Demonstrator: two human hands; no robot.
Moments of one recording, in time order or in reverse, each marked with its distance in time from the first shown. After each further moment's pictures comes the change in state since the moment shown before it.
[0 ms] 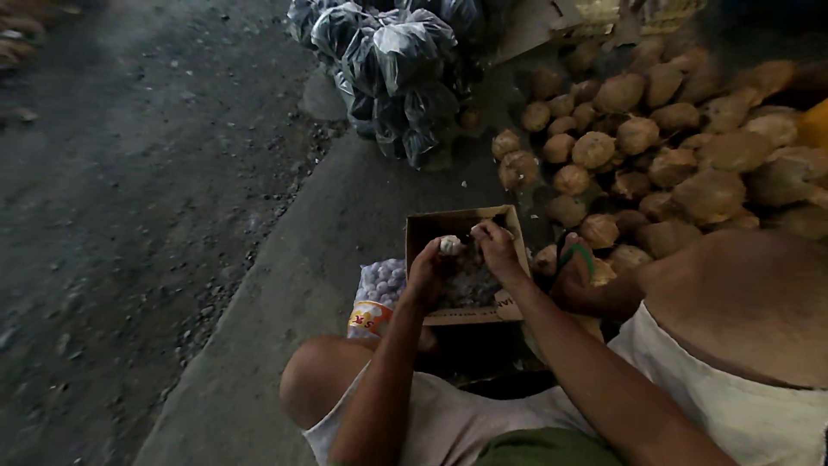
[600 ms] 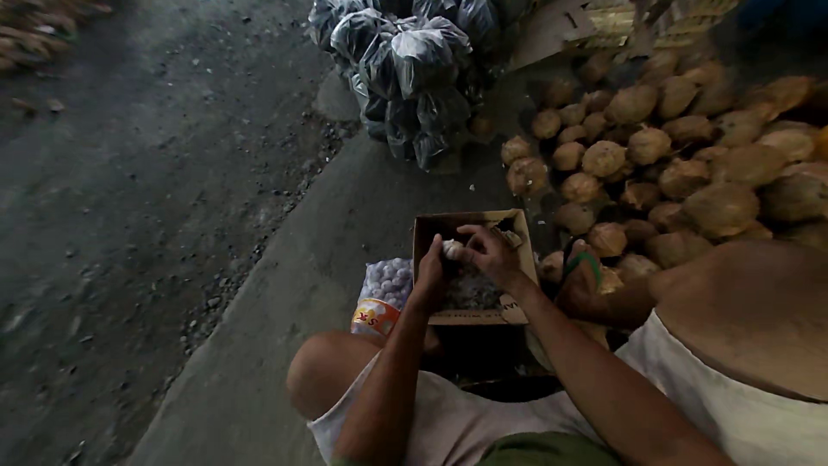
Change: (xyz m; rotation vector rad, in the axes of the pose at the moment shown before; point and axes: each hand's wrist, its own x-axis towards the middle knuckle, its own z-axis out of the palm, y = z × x) left_hand -0.001 -0.004 0.002 0.202 0.147 0.071; right_hand -0.014 -0.013 0.005 -0.082 -0.258 -0.195
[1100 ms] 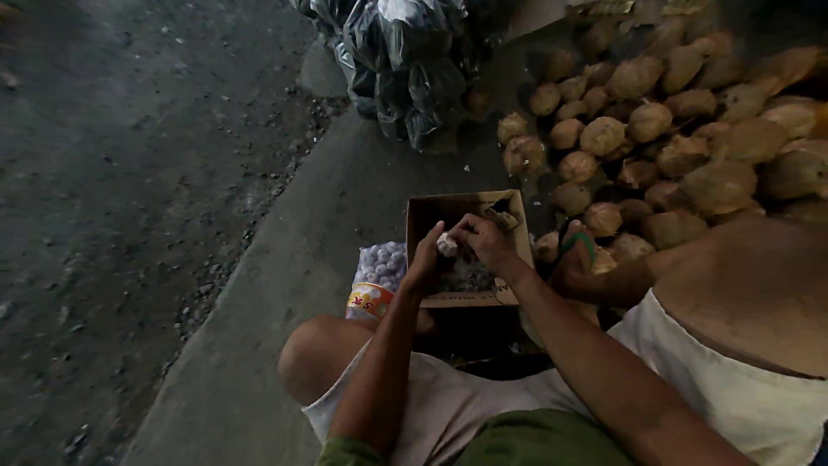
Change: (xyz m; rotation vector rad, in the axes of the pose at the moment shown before) left_hand -0.003 0.000 -0.005 0.068 -0.086 -0.076; right_hand -0.002 -0.003 0.004 0.248 -0.066 0.098
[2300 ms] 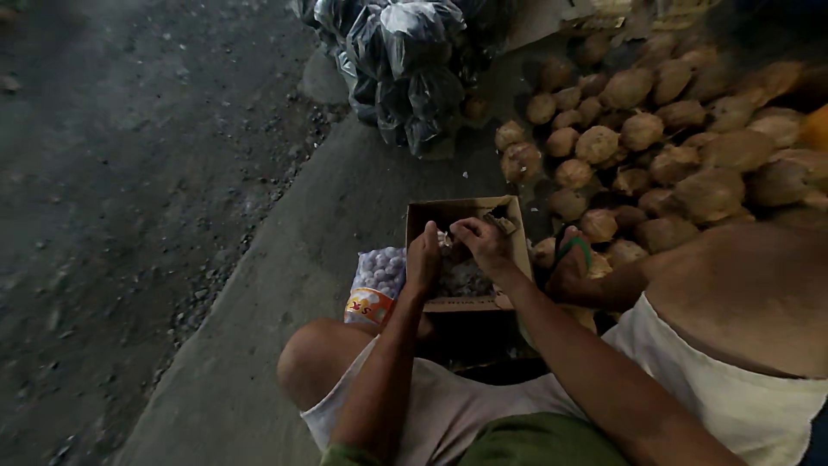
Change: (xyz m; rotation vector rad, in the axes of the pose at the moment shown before) left_hand 0.008 -0.002 -0.013 0.761 0.240 0.347; right_hand -0.006 -0.010 0.013 -0.029 0.219 -0.044
